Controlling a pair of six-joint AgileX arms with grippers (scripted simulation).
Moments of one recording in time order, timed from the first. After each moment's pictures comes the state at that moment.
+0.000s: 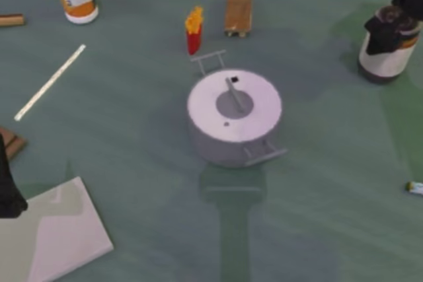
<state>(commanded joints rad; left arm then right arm) 0.00 0.00 0.00 0.00 0.00 0.00 0.00 2.63 2.49 -1.20 -0.19 -0.71</state>
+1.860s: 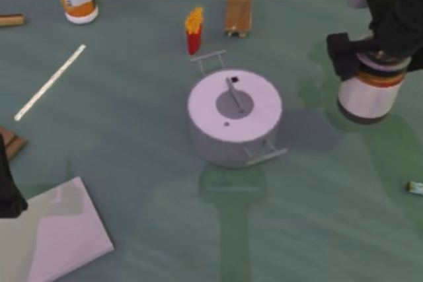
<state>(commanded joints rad) 0.00 0.00 0.00 0.00 0.00 0.00 0.24 1.99 1.62 -0.93 0.02 0.09</state>
